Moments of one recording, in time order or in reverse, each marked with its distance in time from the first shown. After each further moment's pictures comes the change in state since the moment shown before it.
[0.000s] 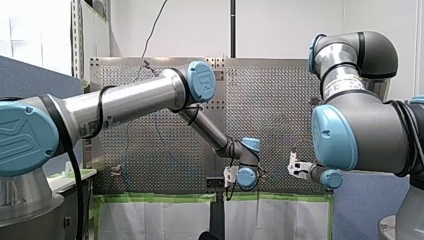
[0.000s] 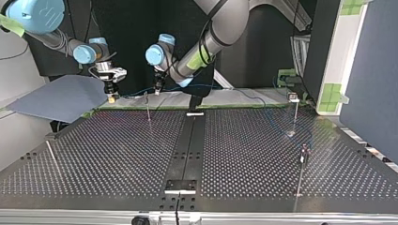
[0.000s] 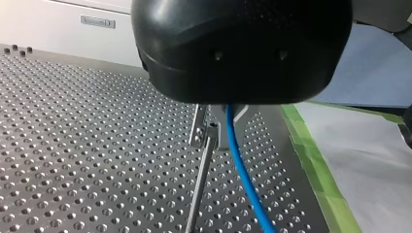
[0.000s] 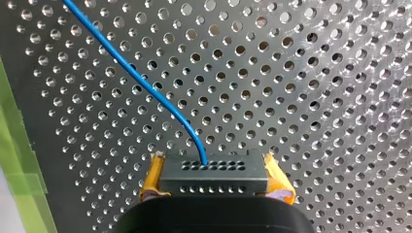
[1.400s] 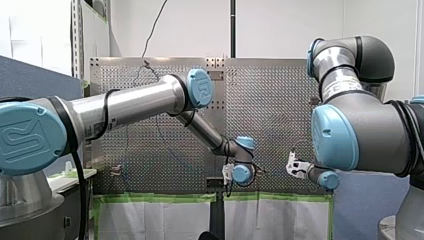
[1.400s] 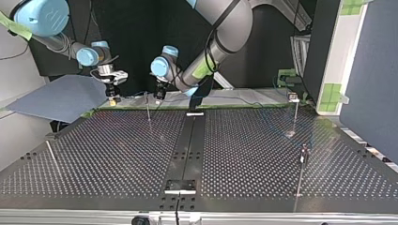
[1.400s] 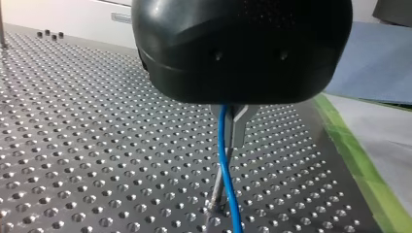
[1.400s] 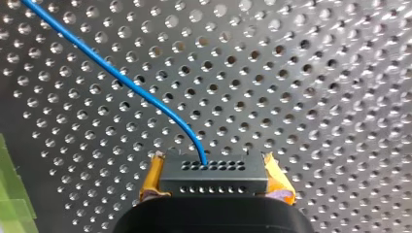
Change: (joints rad) left arm 0.064 -0.037 0.091 -0.007 0.104 -0.052; right arm 0.015 0.041 -0.053 -0.034 0.005 0.055
